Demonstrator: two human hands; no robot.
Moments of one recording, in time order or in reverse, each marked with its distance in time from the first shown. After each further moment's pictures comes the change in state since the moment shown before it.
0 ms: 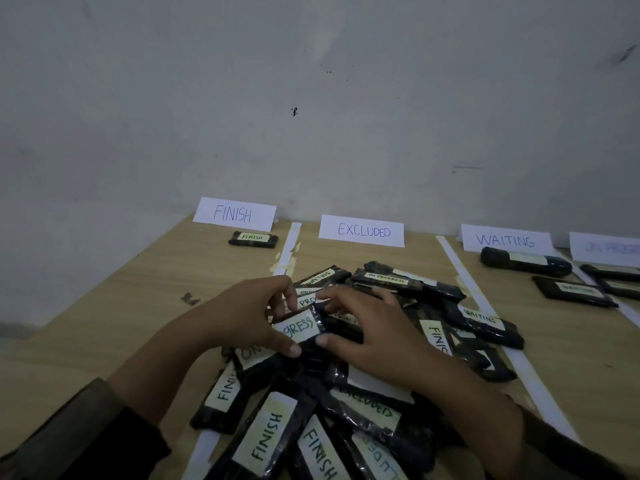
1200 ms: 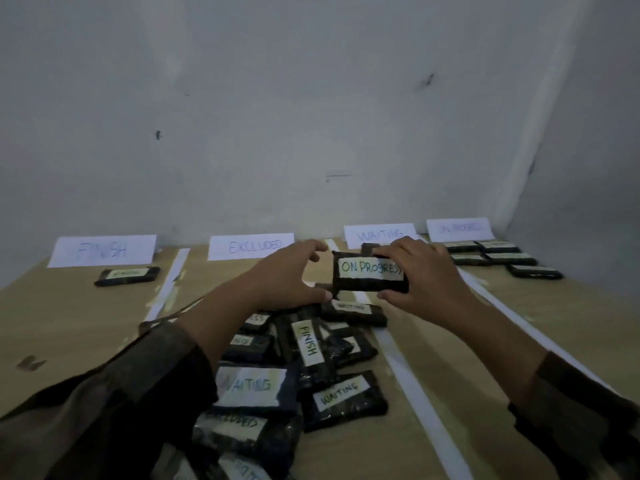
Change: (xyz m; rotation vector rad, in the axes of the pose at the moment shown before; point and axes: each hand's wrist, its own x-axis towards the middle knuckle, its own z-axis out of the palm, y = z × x) left_hand 0.112 0.163 0.062 0.065 -0.016 0.330; right_hand -0.101 0.142 -0.140 -0.658 0.364 0.242
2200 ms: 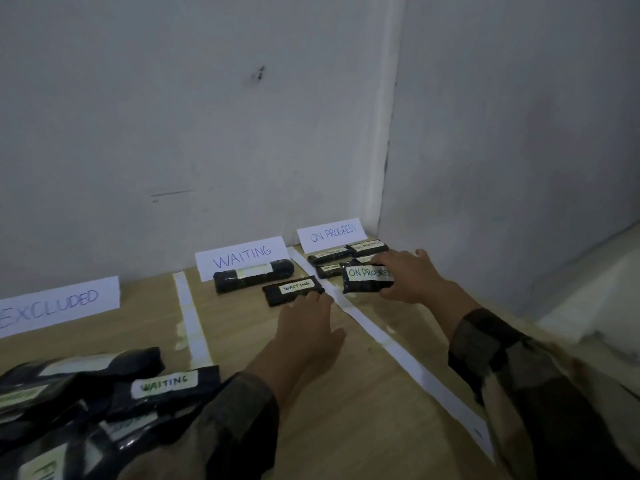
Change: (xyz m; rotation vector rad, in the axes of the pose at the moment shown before) left_hand 0.182 0.154 0.204 0.319 -0.079 0.131; right_hand -0.038 0.280 0.023 -0.180 -0.366 0.464
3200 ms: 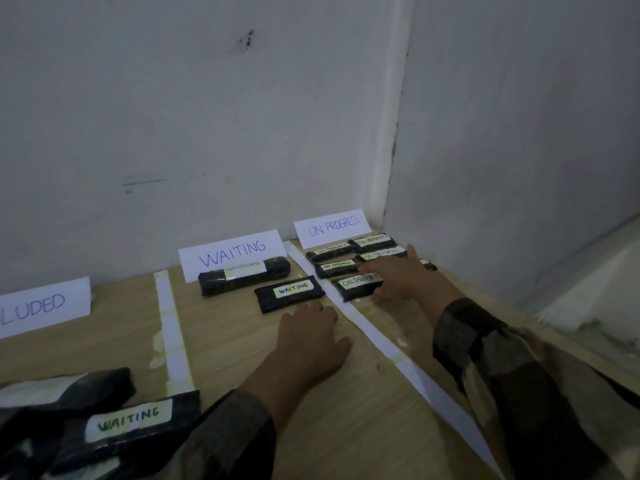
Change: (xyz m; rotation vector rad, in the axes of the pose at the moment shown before) left_hand 0.033 -0.010 0.027 0.020 -0.096 0.004; right_hand 0.057 0.000 0.035 -0.013 -0.230 -0.020
